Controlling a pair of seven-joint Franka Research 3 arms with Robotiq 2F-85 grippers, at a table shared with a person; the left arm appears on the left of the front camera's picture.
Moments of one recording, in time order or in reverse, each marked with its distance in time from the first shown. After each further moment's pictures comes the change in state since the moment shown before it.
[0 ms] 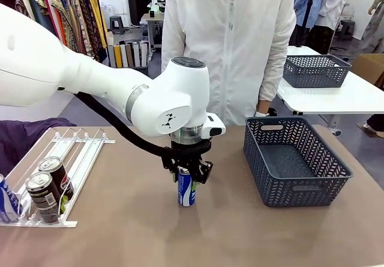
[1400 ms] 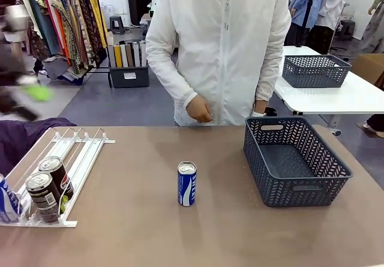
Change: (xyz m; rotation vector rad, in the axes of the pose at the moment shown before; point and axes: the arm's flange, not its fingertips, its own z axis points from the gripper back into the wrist) left arm -0.279 0.309 0.225 -0.851 -0.346 0.069; right arm 0.000 0.000 0.001 0.000 -0.001 -0.002
